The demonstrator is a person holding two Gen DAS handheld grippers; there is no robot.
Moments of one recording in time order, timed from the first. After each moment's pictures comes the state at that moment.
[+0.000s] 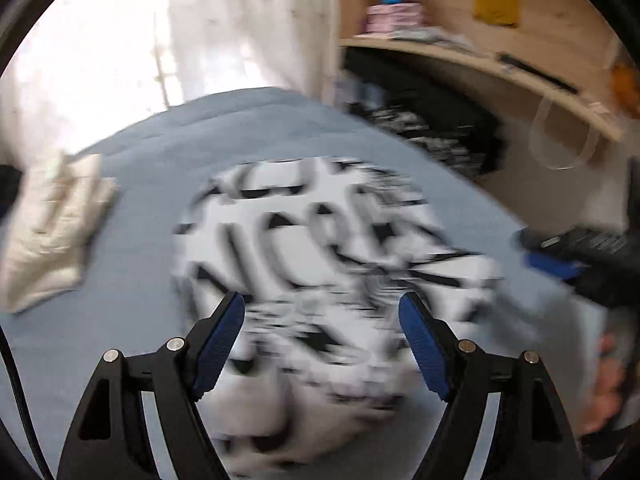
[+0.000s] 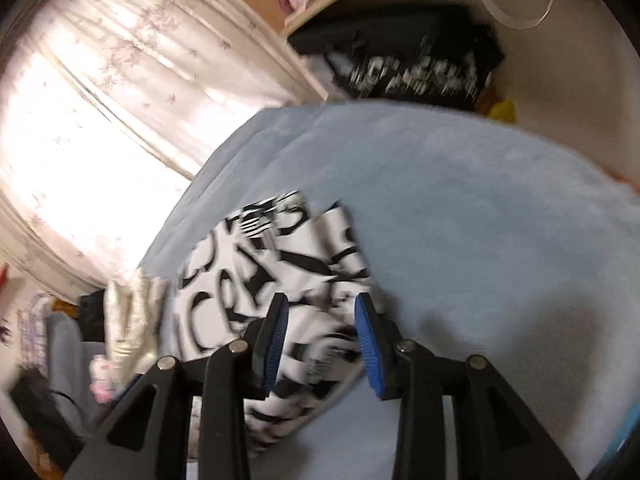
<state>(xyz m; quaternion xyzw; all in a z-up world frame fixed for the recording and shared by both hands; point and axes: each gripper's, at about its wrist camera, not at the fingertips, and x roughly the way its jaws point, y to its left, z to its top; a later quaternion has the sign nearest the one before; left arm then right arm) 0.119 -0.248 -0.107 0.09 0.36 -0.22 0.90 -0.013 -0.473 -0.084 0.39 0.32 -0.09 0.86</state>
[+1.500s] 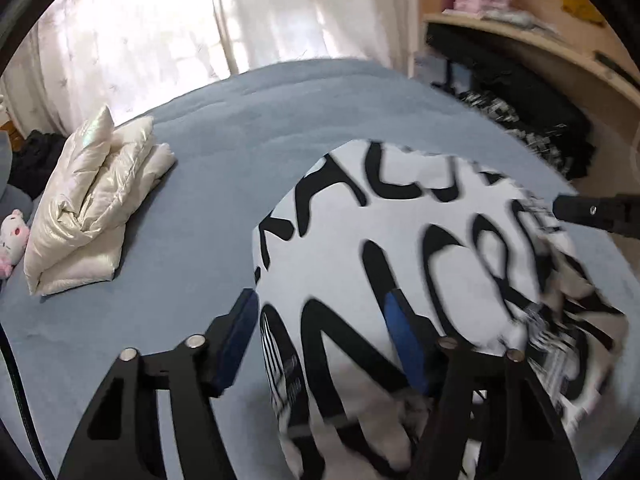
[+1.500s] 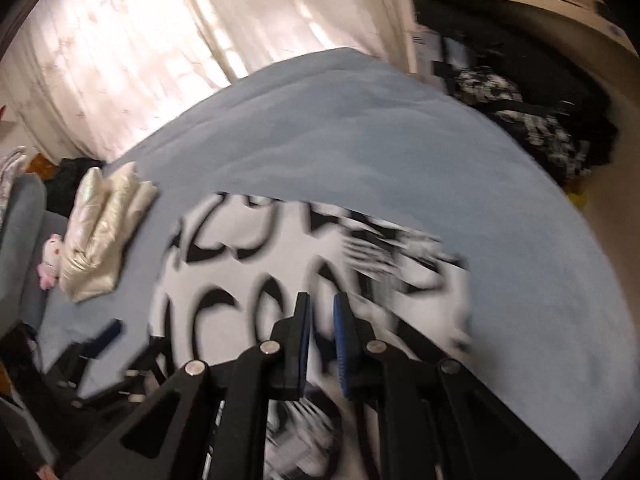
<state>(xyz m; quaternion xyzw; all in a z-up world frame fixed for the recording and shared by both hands) 0.227 -0.233 -0.147 0.09 0.40 -0.11 0.91 0.167 -0.382 -0.062 0.16 0.42 -0.01 0.89</state>
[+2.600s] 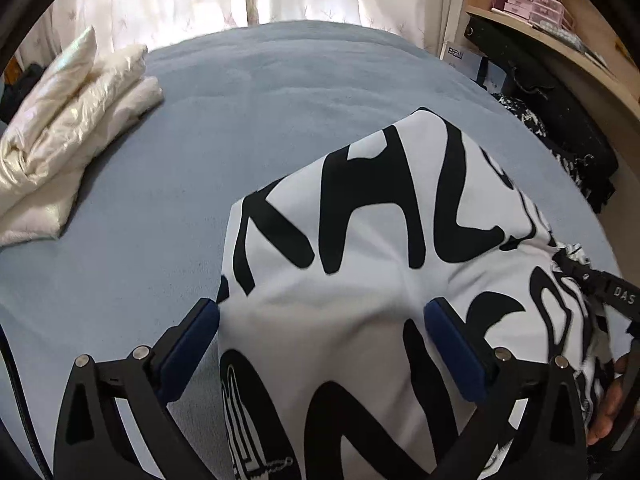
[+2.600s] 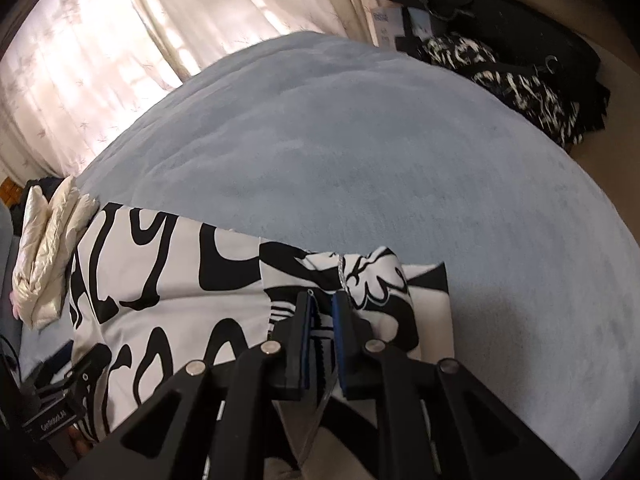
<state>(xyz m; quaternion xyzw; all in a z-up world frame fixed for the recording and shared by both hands) 0.293 -0.220 -0.200 0.00 0.46 -0.11 0.88 0.199 -0.442 -0.149 0.19 0.43 -0.08 0.88</state>
